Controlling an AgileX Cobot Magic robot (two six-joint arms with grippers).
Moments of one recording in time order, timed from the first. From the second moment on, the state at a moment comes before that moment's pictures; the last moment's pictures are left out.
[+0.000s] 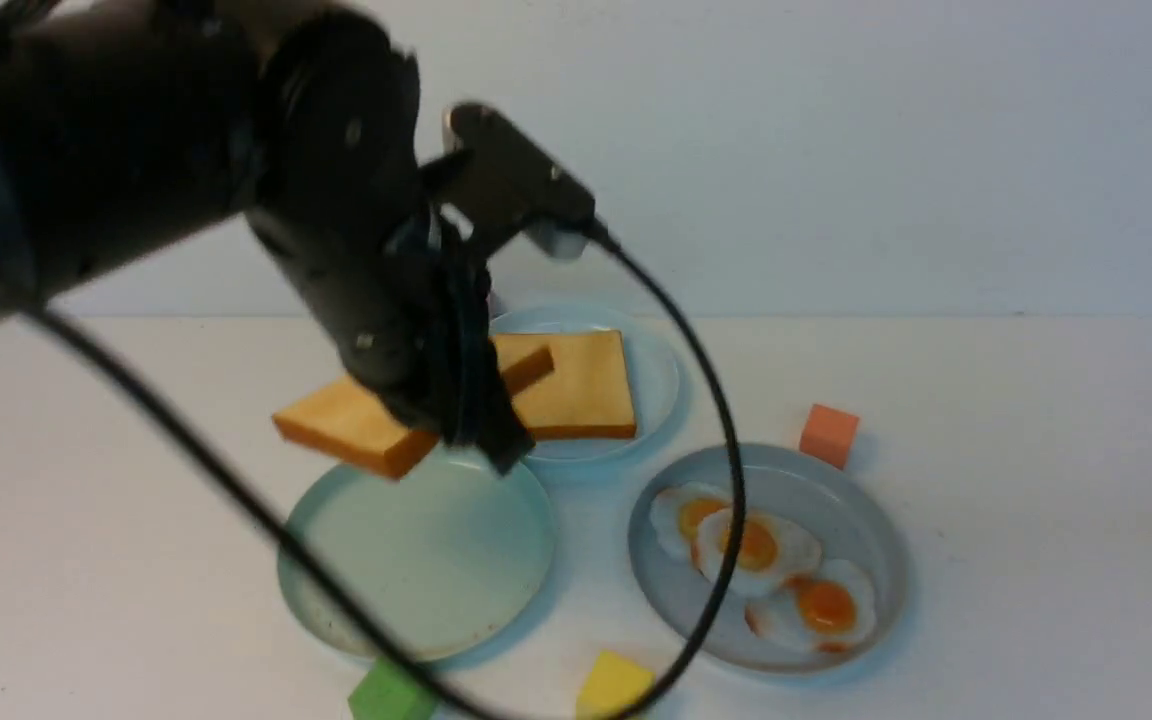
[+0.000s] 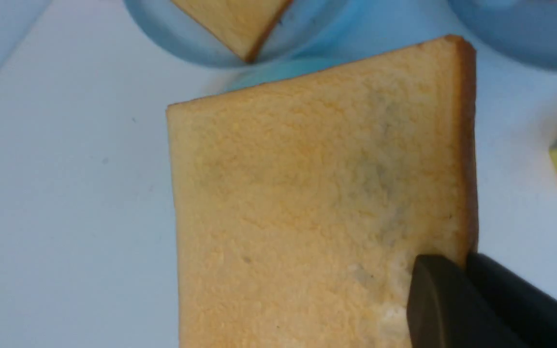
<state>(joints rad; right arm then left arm) 0.29 0.52 -1.04 0.30 1.22 -0.11 -0.64 1.58 -1.33 0.19 0.95 0.16</state>
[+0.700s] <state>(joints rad) 0.29 0.52 -1.04 0.35 1.25 -0.11 -0.65 1.74 -1.08 0.49 0.61 0.00</state>
